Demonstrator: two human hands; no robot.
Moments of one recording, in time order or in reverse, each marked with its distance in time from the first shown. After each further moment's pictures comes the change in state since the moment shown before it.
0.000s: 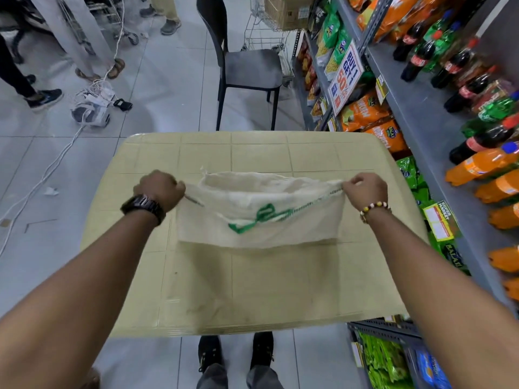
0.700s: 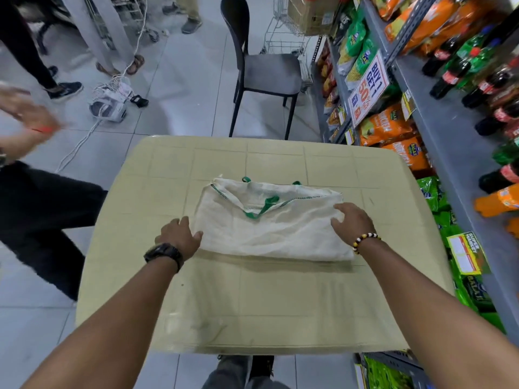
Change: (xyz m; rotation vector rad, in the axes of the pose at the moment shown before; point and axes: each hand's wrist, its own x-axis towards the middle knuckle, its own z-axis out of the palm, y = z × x) left_hand -0.034 -0.022 0.084 -0.015 -0.296 -0.154; right_hand 0.004 0.011 0.073 -0.260 -0.331 -0.215
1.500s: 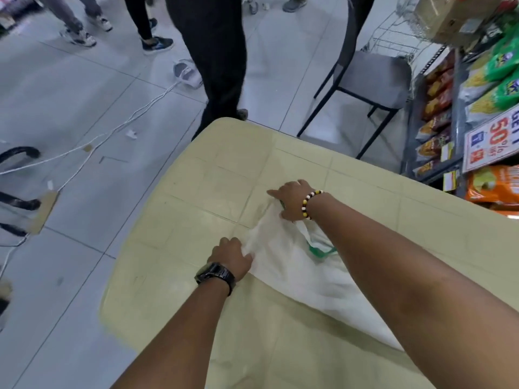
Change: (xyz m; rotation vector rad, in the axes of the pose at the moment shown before) left_hand 0.052 -0.018 0.053 -0.320 -0.143 -0.178; right_hand 0.155 -0.306 0.158 -0.815 -0.564 -0.916
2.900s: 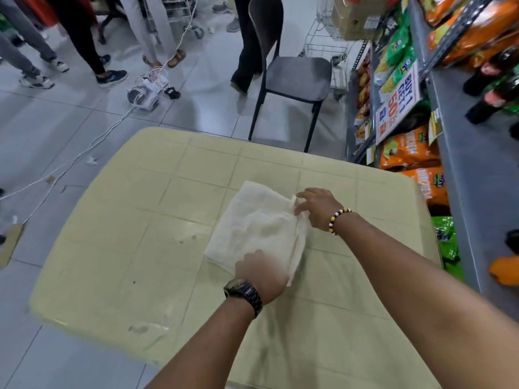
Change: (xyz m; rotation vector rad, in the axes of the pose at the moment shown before) left_hand -0.175 0.243 0.142 0.368 -0.025 0.338; right_hand -0.277 0.174 0.146 0.228 0.290 0.147
